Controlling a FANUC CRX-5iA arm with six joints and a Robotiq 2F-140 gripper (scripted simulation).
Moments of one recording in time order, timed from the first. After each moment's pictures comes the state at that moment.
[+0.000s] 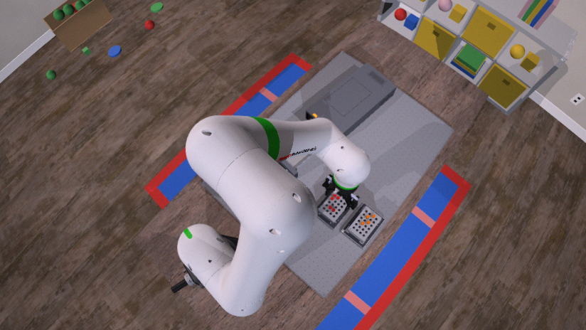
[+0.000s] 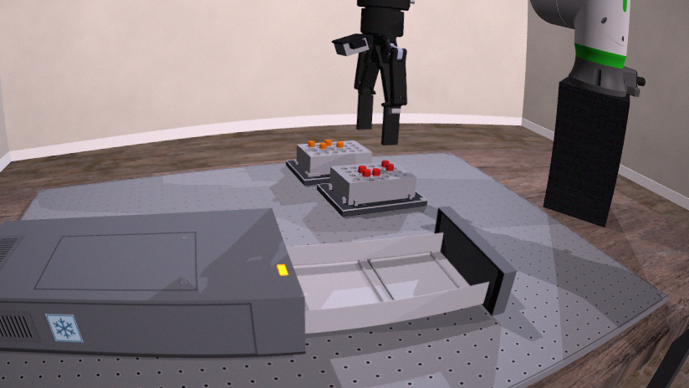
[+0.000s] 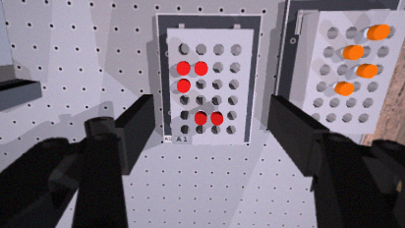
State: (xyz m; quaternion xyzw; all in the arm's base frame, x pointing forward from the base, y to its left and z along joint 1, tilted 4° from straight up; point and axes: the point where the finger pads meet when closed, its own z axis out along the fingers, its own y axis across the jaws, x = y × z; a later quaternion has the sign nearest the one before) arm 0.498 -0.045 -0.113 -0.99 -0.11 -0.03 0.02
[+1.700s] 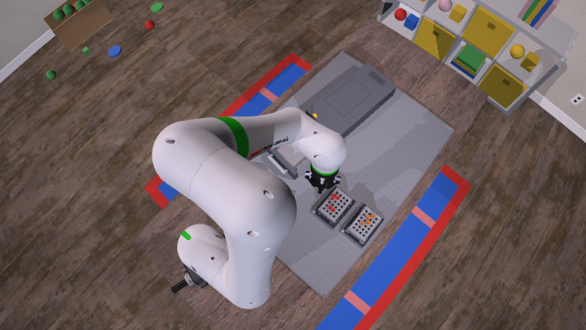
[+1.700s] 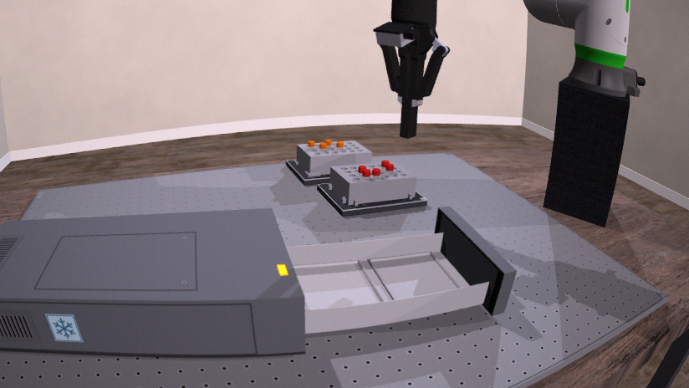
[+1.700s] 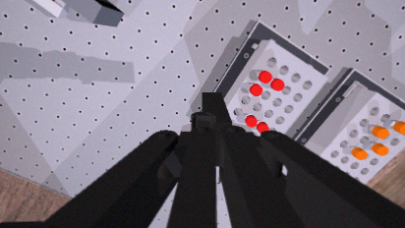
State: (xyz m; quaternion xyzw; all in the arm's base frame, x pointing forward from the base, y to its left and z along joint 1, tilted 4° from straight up) arm 0.461 0.024 -0.082 -0.93 -0.37 -0.03 0.01
